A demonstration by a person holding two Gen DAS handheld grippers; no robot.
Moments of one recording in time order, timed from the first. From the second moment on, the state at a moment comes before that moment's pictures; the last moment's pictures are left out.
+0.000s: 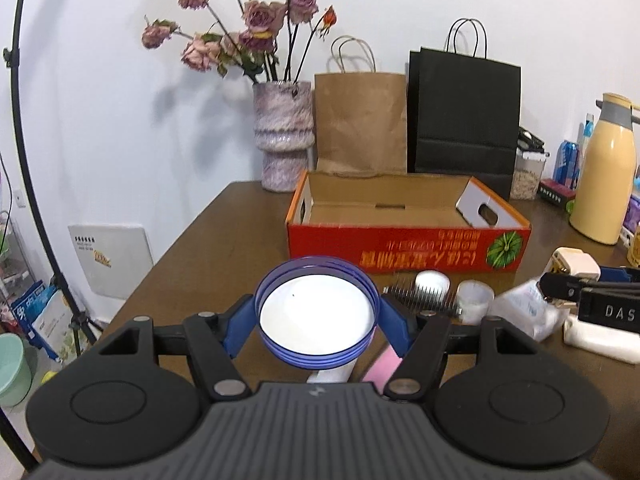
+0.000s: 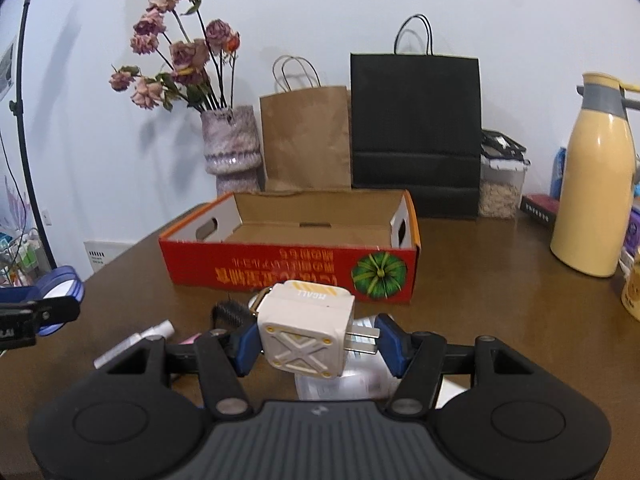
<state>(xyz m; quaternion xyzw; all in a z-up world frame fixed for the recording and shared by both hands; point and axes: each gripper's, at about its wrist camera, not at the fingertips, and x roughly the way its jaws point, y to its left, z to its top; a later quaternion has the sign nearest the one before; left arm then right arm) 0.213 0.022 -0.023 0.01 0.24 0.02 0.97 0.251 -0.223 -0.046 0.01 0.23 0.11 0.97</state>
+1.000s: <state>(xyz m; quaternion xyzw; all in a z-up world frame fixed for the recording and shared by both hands) 0.360 -0.005 0.015 -0.01 0.20 0.03 0.98 0.379 -0.193 -0.007 0.02 0.20 0.10 0.97</state>
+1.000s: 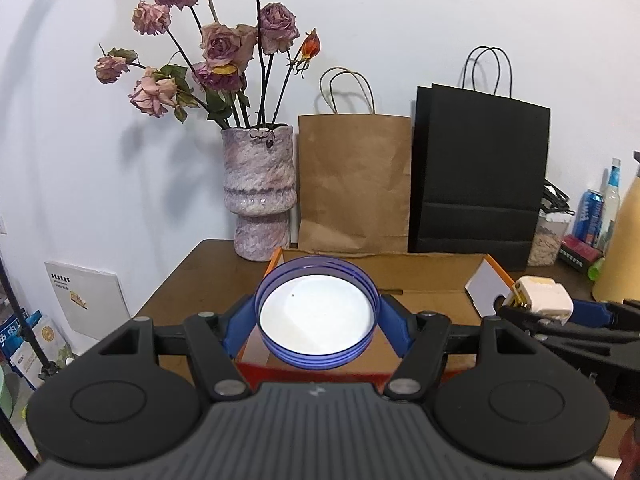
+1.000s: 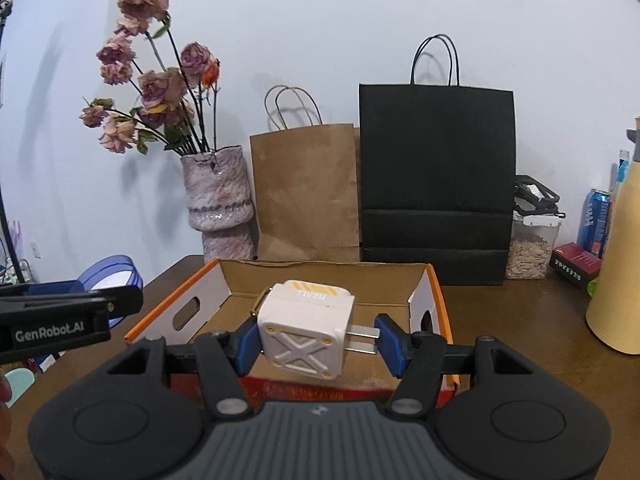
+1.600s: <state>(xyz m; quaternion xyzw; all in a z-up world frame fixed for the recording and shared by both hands) 0.458 -0.001 -0.005 -0.01 0.22 0.05 0.97 0.475 -0.183 -0.029 0.00 0.25 0.09 0.97</state>
